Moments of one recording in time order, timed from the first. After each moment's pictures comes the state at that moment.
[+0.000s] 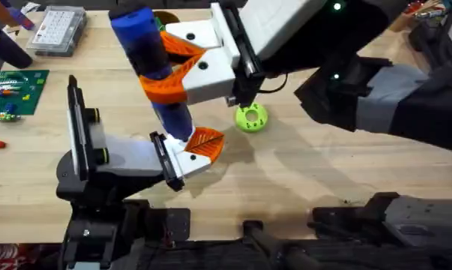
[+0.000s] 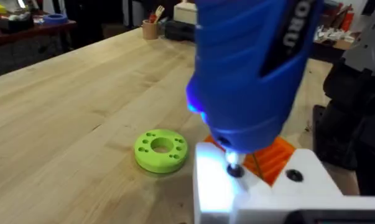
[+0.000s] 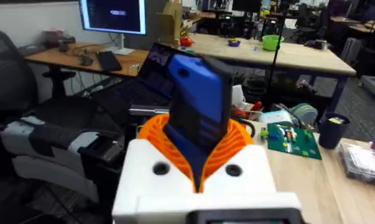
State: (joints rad) left arm -0.01 0.00 0.01 -0.11 1.11 -0.02; right arm 0.73 1.46 0.91 0.87 -1.08 0.21
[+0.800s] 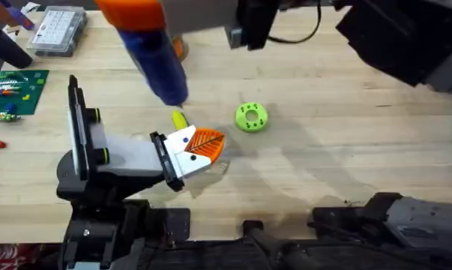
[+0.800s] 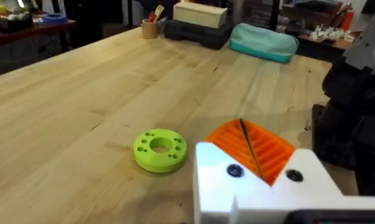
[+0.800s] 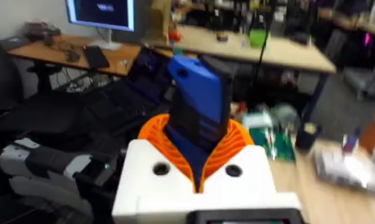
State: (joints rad) left arm -0.01 0.00 0.01 -0.11 1.11 -0.01; right arm 0.71 1.40 1.26 0.29 -1.07 0.04
